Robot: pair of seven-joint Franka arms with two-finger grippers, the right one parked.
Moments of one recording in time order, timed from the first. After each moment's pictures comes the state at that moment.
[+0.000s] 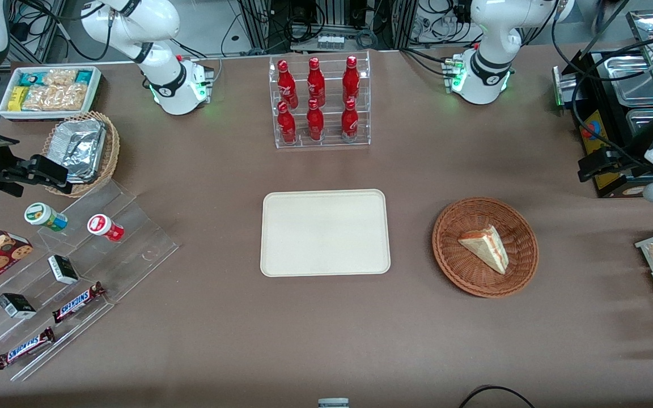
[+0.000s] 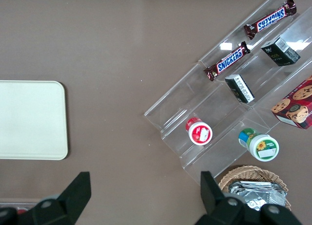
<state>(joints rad) -0.01 0.11 -0.04 -1.43 0.04 1.46 -0.11</state>
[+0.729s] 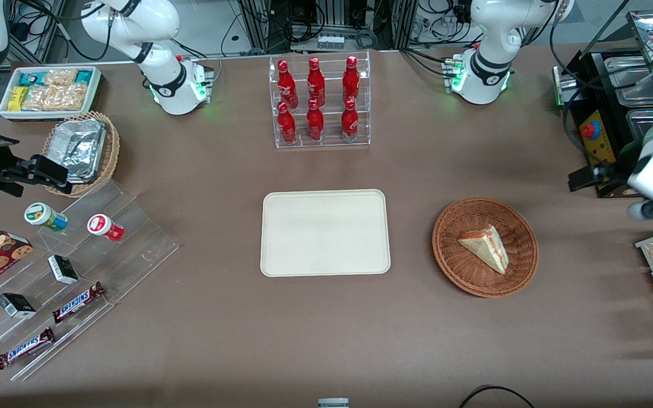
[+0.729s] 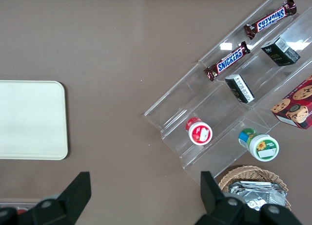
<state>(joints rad) -0.01 0.18 -0.03 -1.48 0.04 1.47 -0.20</state>
